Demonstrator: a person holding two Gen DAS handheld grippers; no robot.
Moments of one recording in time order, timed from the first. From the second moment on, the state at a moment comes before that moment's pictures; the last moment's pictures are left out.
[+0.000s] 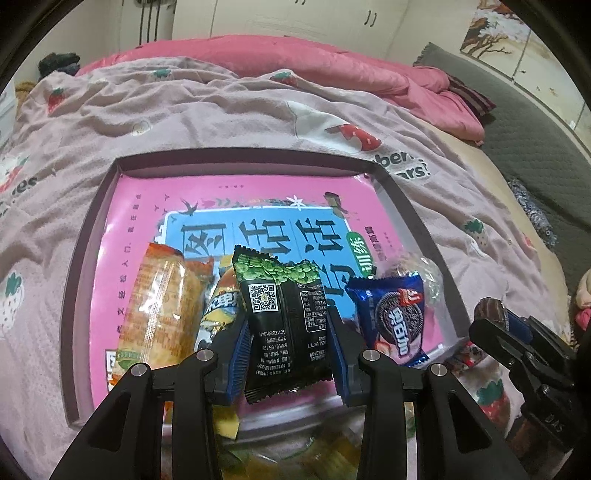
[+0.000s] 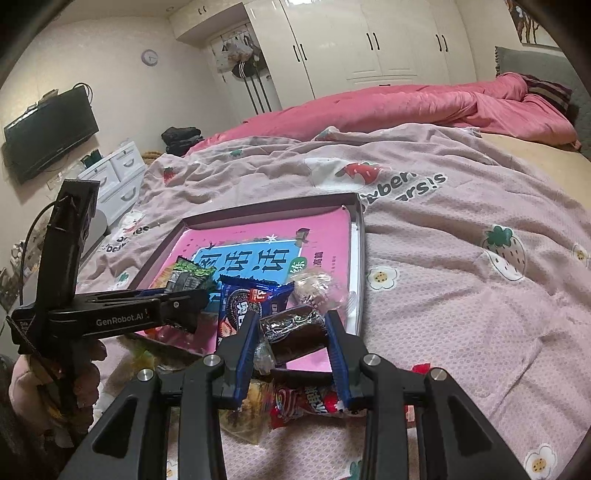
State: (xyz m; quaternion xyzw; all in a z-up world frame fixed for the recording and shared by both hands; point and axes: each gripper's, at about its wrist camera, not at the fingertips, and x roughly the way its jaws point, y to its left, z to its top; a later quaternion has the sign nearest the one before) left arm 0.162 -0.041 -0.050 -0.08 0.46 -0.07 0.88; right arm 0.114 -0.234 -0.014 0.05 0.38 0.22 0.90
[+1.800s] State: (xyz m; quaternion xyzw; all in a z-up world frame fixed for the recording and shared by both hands) left arm 0.165 -0.058 -0.063 -0.05 0.47 -0.10 0.87; right arm 0.135 -0.208 -0.044 0.00 0.42 0.23 0.88
